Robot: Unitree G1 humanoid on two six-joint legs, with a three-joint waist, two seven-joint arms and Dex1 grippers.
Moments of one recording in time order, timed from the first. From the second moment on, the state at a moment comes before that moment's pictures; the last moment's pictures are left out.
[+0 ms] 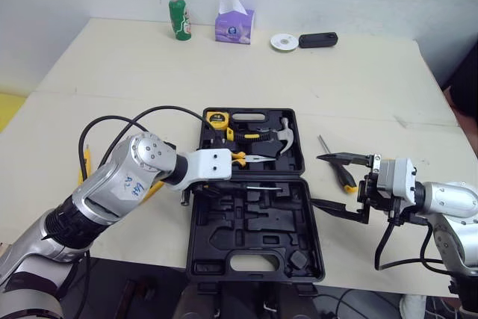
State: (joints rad) left arm -0.72 0.84 -0.51 -0.42 -0.01 0.81 -1.07; right arm -0.09 -0.77 -0.15 -0.23 0.49 -0.04 1.18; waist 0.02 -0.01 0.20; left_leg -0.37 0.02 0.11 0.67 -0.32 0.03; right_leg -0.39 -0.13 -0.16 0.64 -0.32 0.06
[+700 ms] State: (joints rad) left arm -0.71 0.80 -0.52 -0.41 0.06 0.76 -1.04; right arm -0.13 -0.73 -0.09 -0.23 0.46 -0.06 1.17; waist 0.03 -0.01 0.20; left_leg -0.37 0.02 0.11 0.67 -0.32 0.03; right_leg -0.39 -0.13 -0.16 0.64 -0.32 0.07
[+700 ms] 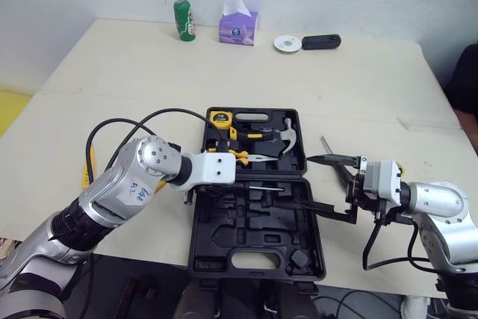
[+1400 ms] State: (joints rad) left arm -0.66 0.64 -0.13 -0.30 -0.28 0.61 -1.09; right arm -0.13 -0.74 -0.15 -0.19 0.45 -0.07 1.12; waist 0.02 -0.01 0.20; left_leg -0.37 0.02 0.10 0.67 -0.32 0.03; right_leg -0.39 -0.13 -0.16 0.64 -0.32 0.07
